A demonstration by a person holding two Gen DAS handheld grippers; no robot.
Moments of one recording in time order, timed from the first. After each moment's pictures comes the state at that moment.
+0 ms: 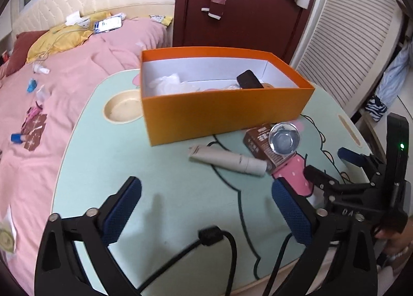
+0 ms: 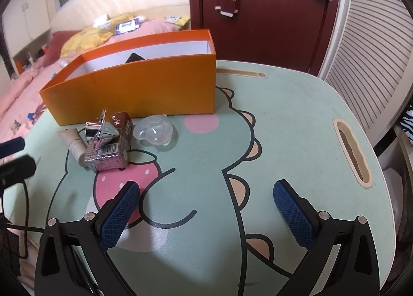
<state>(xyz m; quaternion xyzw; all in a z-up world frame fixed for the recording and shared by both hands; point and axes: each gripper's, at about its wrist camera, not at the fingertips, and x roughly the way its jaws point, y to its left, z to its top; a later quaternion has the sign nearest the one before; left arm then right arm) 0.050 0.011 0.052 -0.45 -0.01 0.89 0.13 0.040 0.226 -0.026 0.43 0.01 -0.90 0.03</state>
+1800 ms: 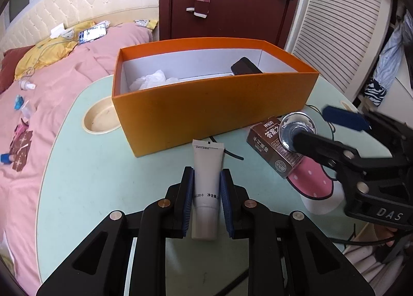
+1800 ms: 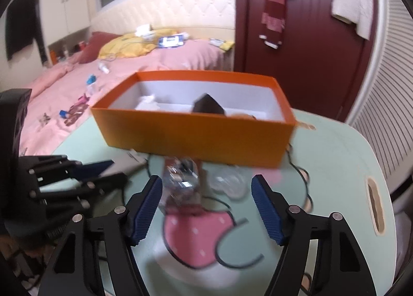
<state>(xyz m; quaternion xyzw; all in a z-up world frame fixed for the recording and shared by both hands) 0.038 0.017 0.022 -0.43 0.02 0.89 0.15 0.042 0.148 0.003 0.37 0.05 -0.92 0.13</state>
